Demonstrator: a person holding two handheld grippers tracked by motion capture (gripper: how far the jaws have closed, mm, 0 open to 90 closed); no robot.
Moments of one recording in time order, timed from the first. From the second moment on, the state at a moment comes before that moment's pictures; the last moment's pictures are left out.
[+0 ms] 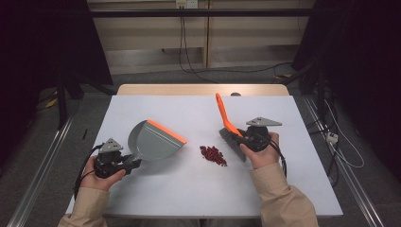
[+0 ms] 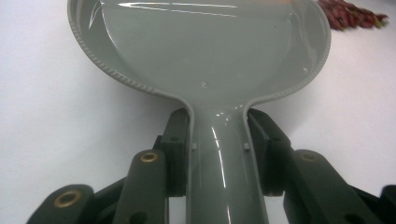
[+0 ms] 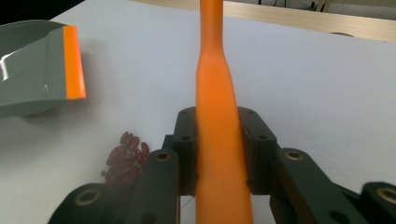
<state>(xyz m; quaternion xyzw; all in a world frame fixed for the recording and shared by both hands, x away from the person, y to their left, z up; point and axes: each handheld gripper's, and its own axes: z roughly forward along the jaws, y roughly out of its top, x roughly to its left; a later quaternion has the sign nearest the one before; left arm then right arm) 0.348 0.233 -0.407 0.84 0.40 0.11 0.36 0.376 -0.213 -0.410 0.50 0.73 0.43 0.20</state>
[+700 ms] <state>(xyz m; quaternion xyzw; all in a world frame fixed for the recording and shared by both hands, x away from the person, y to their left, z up) 0.341 0.200 -0.416 0.88 0.30 0.05 0.36 0.377 -0.214 -0.412 0.50 0.73 0.43 0.19</state>
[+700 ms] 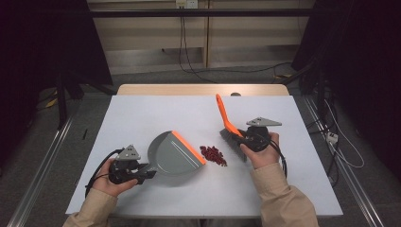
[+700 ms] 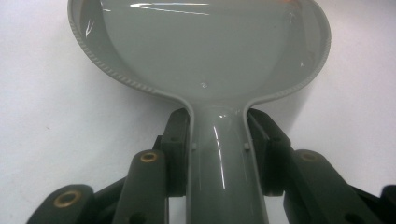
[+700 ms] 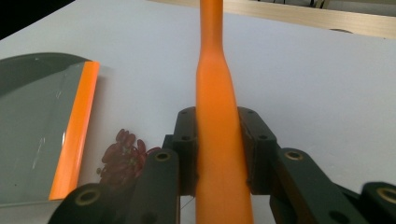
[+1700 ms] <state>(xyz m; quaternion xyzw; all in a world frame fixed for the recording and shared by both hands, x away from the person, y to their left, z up) 0.341 0.192 -0.427 0.90 0.27 0.02 0.34 0.380 -0.215 -0.417 0.51 0.73 0.41 0.20</state>
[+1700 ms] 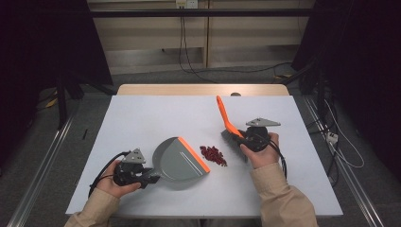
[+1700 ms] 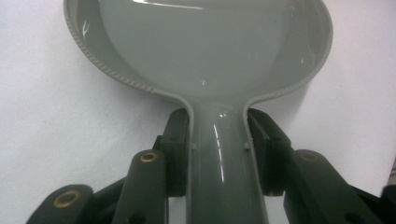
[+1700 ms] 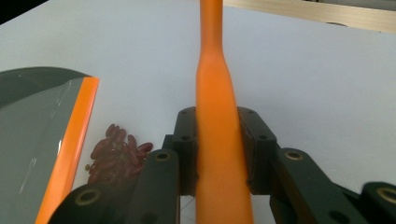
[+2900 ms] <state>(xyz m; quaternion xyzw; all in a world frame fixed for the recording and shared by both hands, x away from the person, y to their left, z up) 0.338 0.179 -0.429 0.92 0.25 0.01 0.32 0.384 -0.205 -0.415 0.48 0.77 0.35 0.22</state>
